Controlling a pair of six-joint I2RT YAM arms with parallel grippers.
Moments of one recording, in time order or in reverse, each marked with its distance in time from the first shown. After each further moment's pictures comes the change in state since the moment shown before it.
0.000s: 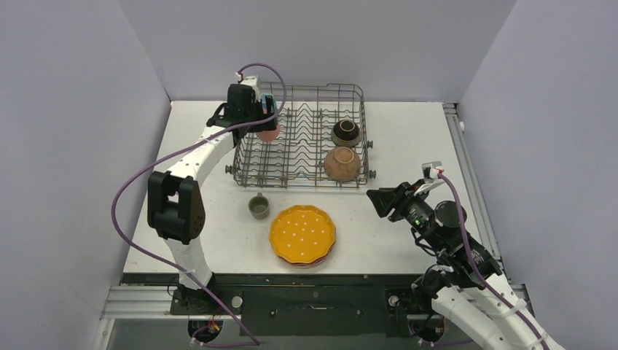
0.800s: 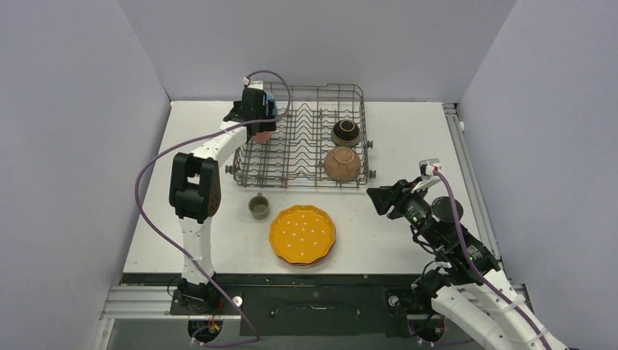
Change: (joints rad) left arm -0.002 0.279 0.161 0.035 -0.250 0.057; right arm -0.001 0.042 0.026 -0.024 0.030 -0.040
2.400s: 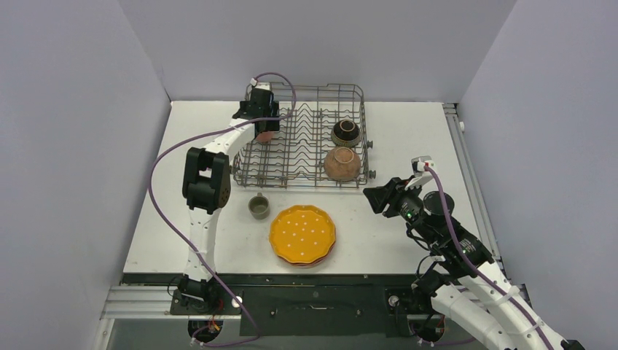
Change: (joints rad) left arm -0.009 0.187 0.194 -0.042 -0.053 0.039; right arm 0.000 0.065 0.000 0.001 -0.002 -0.003
